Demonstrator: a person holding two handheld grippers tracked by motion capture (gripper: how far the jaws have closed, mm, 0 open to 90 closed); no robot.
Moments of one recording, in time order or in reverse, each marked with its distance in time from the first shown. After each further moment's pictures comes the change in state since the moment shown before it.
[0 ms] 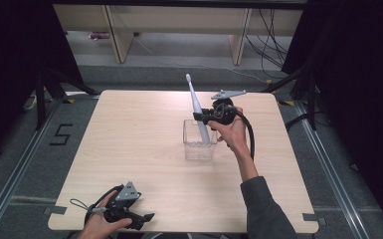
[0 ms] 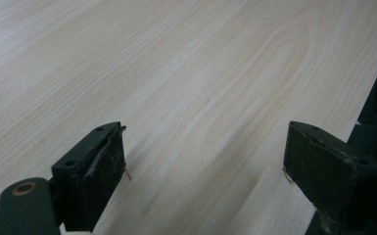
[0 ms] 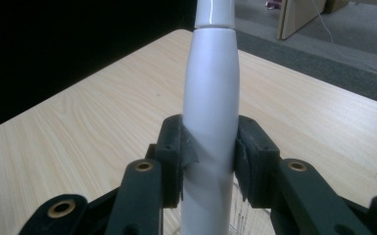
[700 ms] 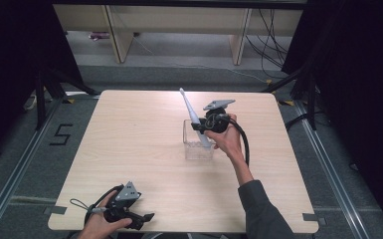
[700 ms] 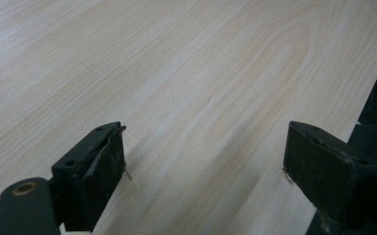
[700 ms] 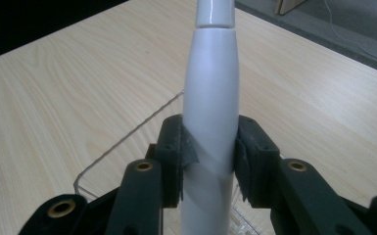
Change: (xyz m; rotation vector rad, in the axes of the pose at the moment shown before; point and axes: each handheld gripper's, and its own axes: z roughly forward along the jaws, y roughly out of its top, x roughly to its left) left arm 0.001 0.000 0.000 0.002 0.000 0.003; right arm 0.004 -0.022 0.023 0.115 -0.047 -0.080
